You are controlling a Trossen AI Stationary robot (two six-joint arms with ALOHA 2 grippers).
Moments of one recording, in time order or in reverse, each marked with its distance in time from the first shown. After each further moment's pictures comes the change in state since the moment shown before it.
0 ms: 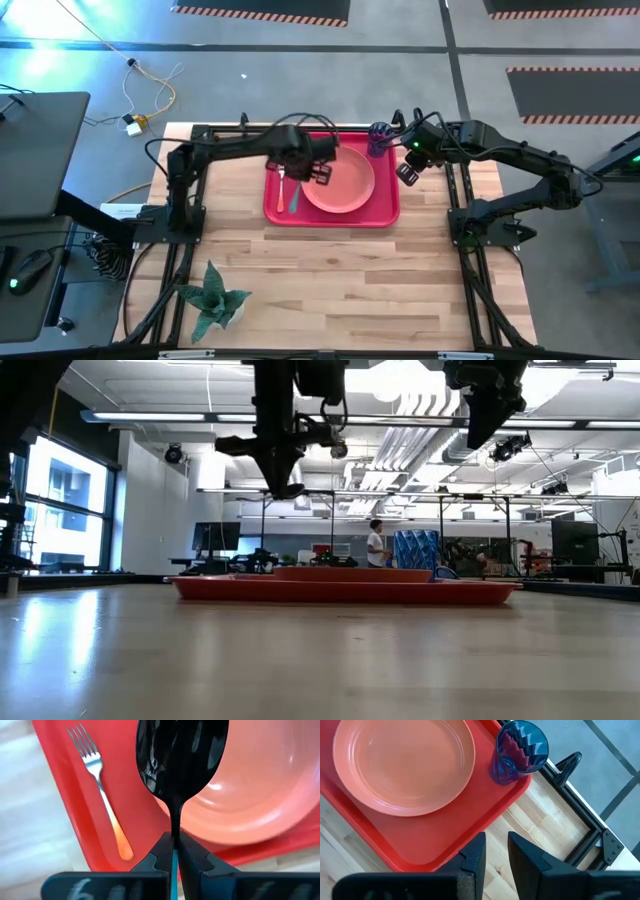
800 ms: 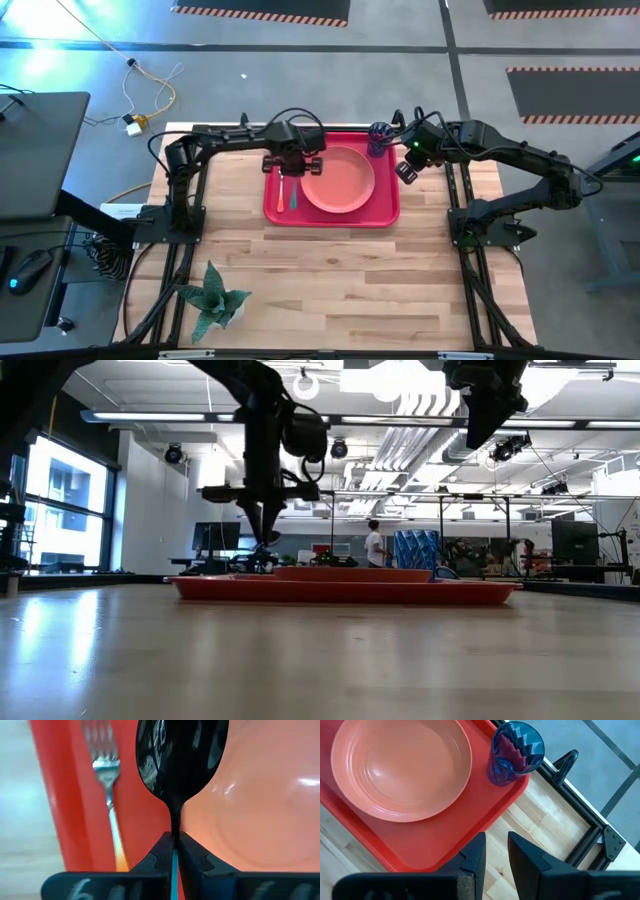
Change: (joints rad) left arm 0.173 0.003 -0.253 0.233 0.110 -0.057; right arm -0.002 0.000 0.000 0.007 0.011 0.045
